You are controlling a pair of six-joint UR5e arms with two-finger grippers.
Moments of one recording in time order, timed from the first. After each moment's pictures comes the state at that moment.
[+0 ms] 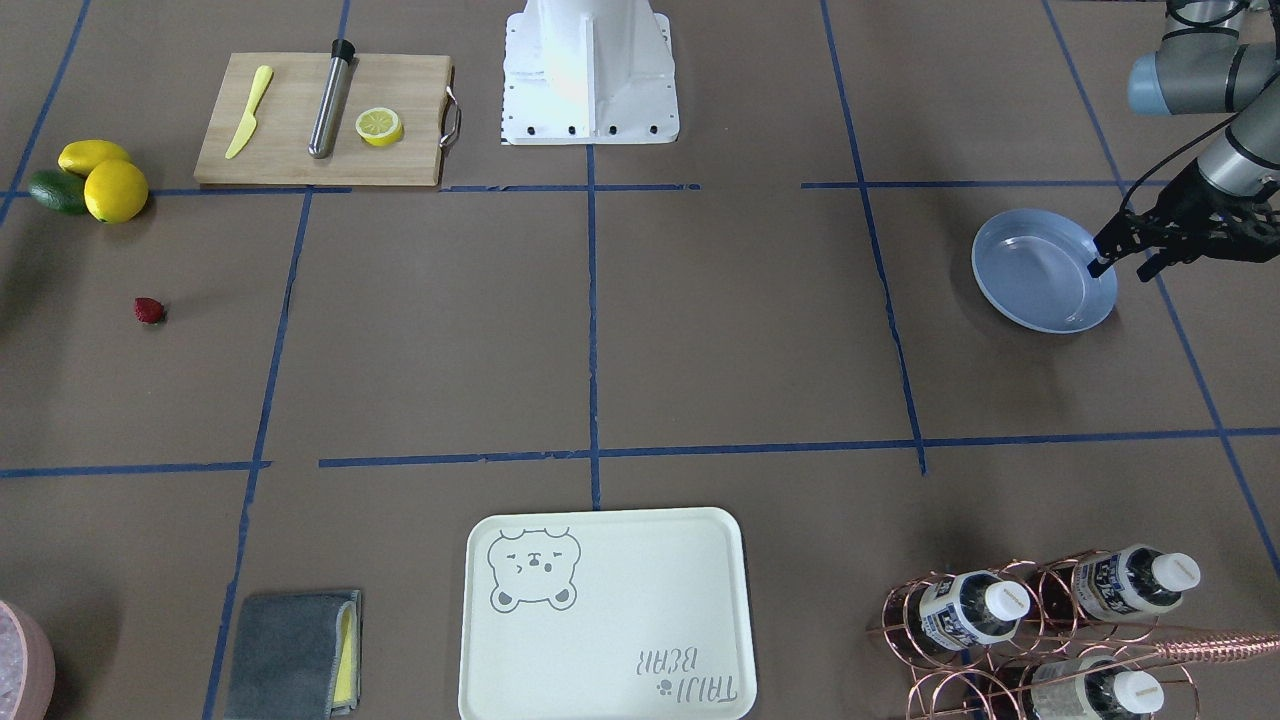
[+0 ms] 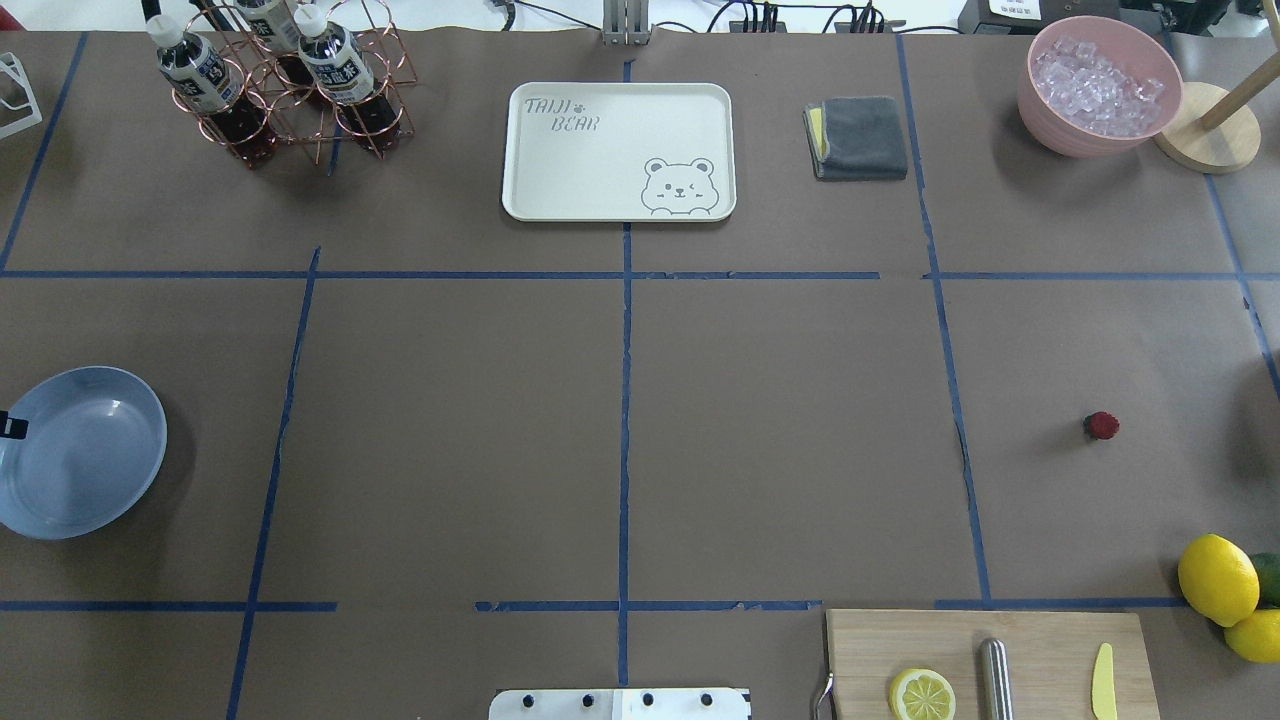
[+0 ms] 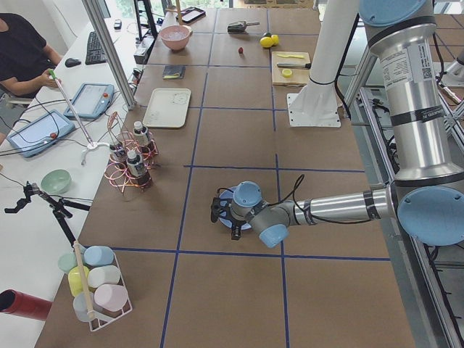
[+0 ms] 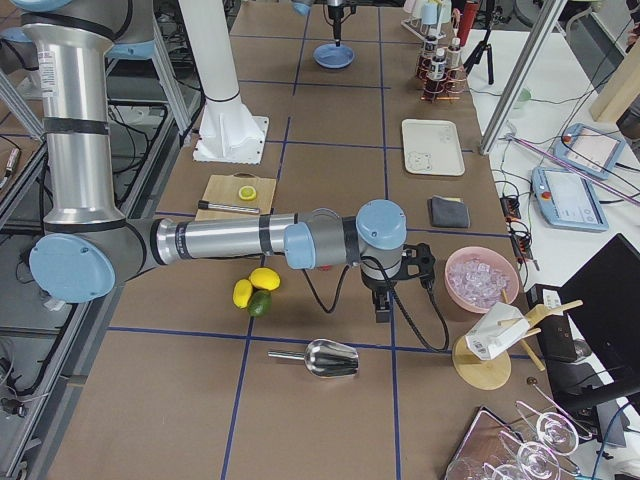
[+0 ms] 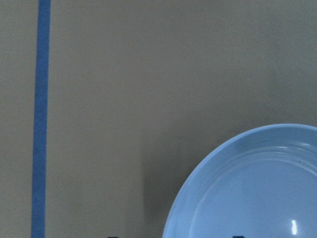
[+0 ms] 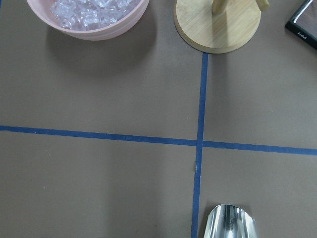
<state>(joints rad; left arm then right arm) -1.01 -1.31 -1.52 -2.60 -2.20 -0.82 1.58 -1.56 1.68 -1.51 2.40 0.07</state>
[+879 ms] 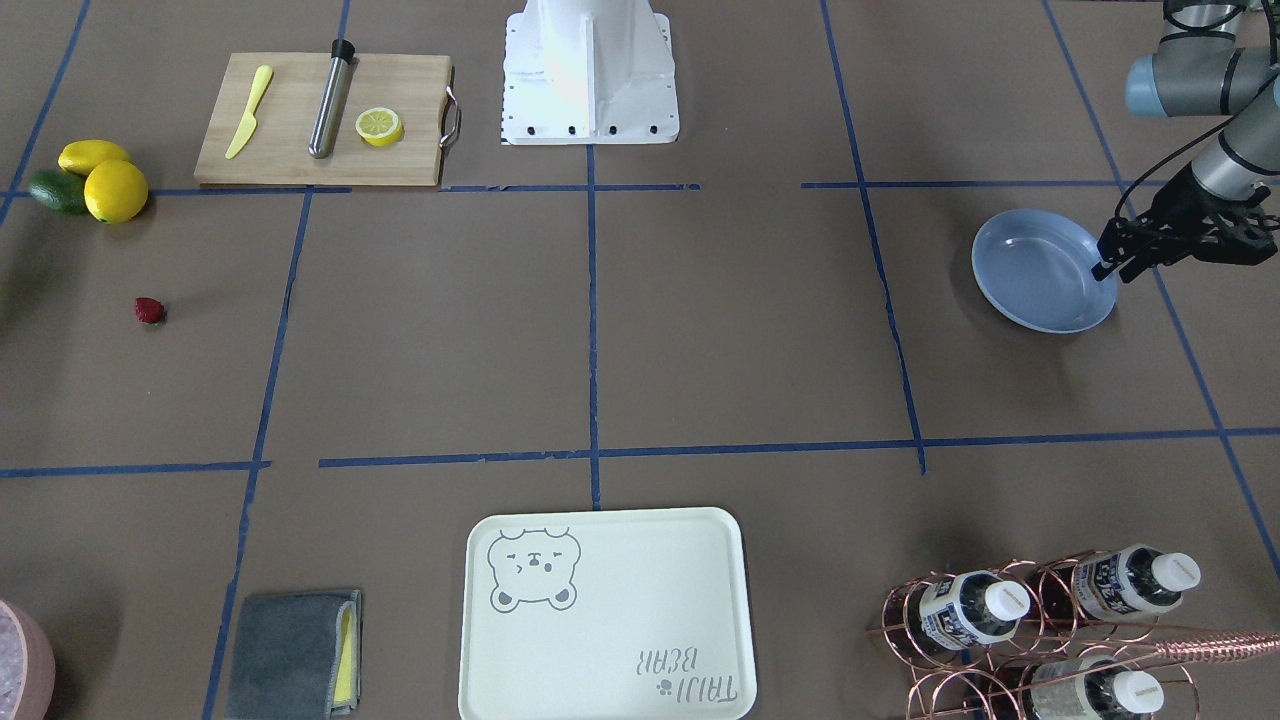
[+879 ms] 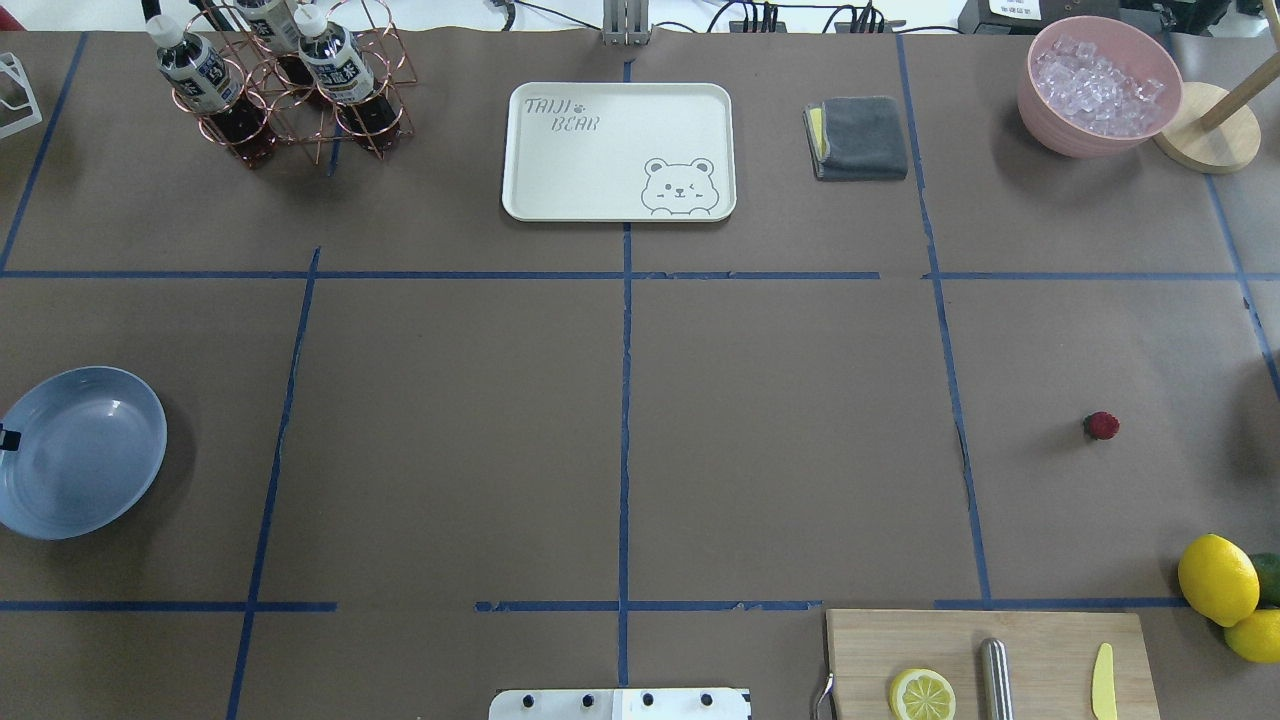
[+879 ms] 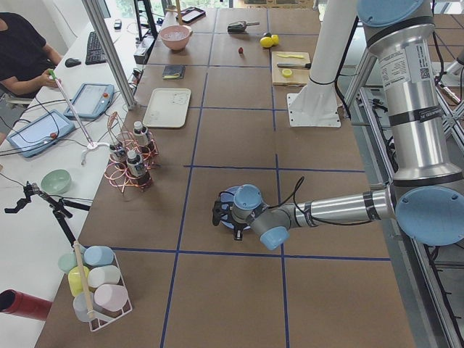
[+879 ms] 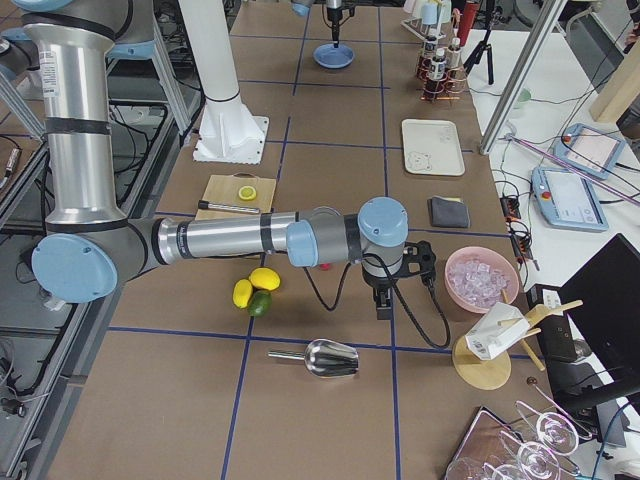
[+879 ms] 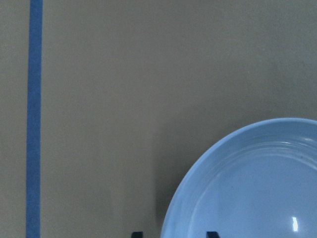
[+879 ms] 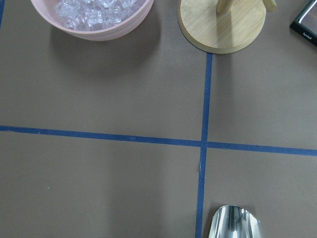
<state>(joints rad) -1.00 -1.31 -1.50 -2.60 -2.20 -0.82 1.57 -1.55 1.69 -1.52 2.40 0.07</state>
